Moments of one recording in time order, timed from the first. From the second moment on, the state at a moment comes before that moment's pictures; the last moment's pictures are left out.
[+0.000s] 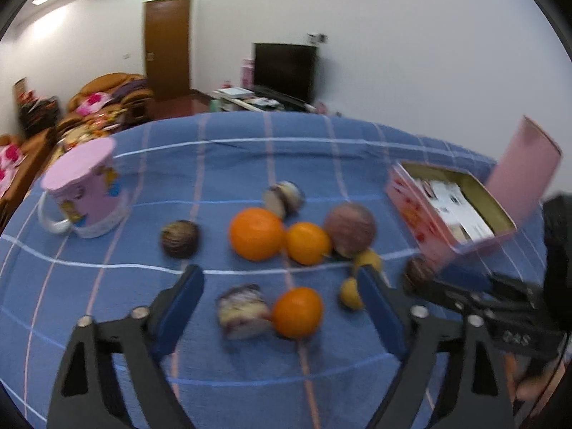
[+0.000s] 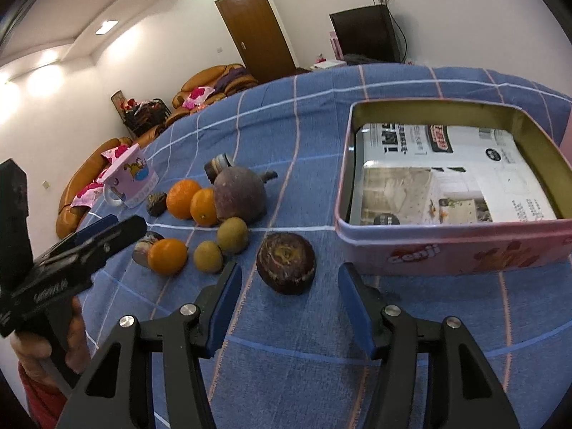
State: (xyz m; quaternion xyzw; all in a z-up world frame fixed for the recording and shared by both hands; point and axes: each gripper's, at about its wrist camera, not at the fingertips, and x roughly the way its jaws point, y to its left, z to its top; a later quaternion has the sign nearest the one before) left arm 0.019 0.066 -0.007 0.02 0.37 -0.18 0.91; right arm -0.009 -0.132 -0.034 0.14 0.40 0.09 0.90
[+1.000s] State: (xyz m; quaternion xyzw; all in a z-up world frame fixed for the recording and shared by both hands) left arm 0.009 0.039 -0.028 0.11 0.38 -0.25 0.88; right arm -0.005 -0.120 -0.035 0.12 0.41 0.12 0.89
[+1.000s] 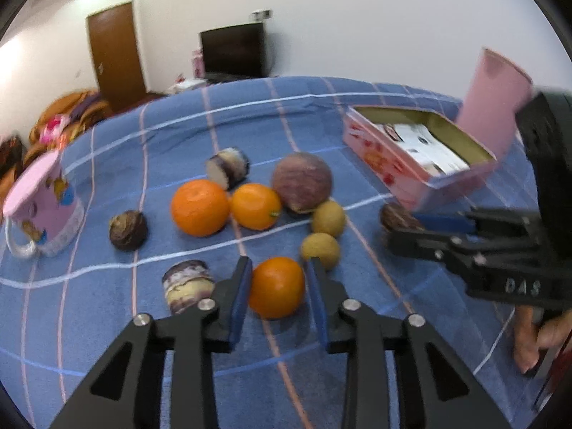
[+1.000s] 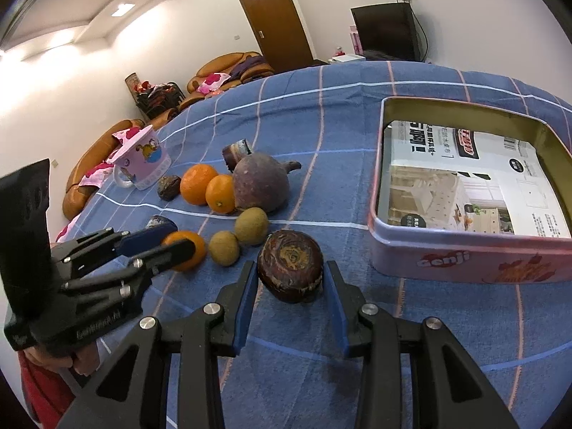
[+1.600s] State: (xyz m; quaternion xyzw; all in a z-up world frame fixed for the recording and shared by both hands) left arm 0.014 0.038 -0.029 0.10 0.37 -0.20 0.90; right arm -0.016 -0.123 -0.021 0.12 0.38 0.13 0.91
